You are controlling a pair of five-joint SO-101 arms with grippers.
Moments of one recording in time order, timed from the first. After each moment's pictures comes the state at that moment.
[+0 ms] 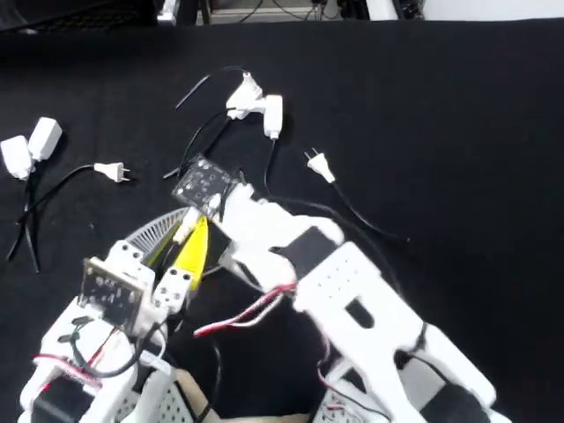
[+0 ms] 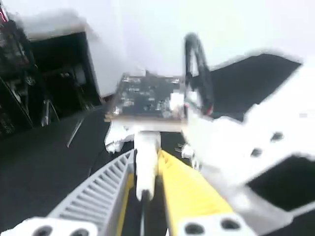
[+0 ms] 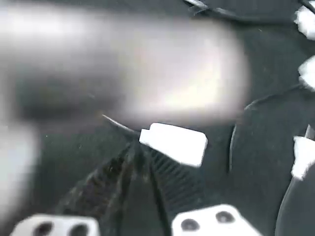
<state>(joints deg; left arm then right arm) 21.1 -104.4 60.8 60.8 -5.8 -40.9 -32.8 41.2 59.6 18.2</state>
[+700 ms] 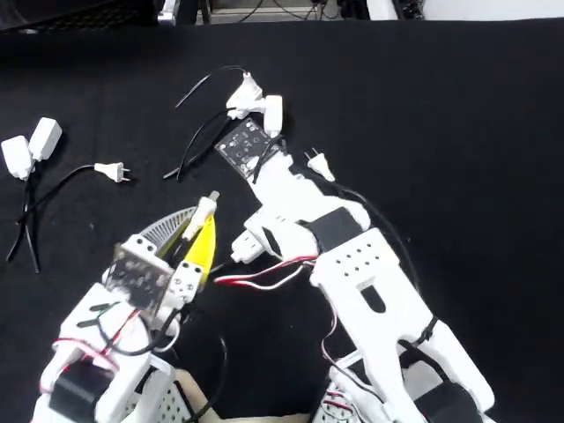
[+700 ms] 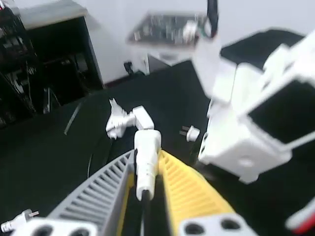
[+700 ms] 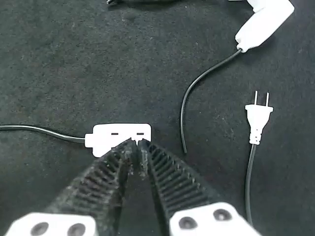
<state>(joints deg) 20.7 -104.5 69.1 57.5 -8.6 -28.8 -31.3 41.4 54.9 16.4</state>
